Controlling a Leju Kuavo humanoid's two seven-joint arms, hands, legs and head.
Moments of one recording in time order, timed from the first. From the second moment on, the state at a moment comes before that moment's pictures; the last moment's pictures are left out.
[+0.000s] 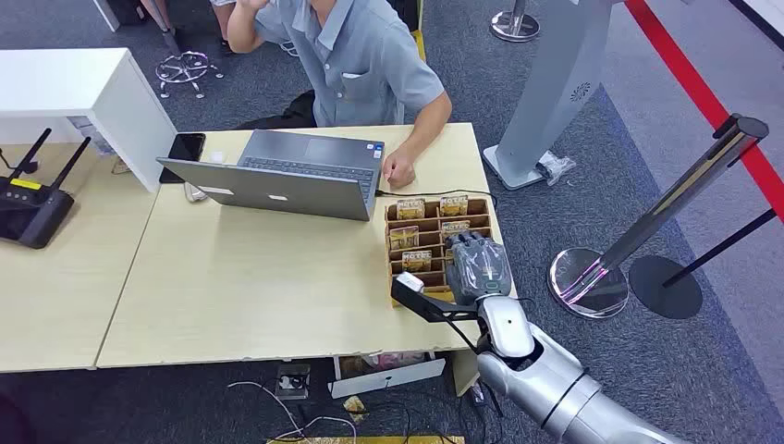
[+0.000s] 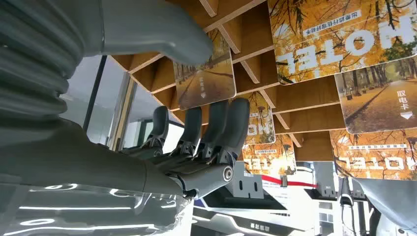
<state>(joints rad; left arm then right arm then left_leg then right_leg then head) -0.12 0.24 -1.25 -0.43 1.01 -0.09 0.24 -0.57 -0.19 0.97 -1.07 0.93 -0.27 0.43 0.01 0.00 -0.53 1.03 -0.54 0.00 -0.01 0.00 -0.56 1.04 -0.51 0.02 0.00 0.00</state>
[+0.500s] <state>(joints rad) -0.12 0.24 -1.24 -0.43 1.00 -0.09 0.24 -0.61 -0.25 0.99 -1.19 1.00 -0.22 0.47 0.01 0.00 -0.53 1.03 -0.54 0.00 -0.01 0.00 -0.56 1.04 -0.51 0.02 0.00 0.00</state>
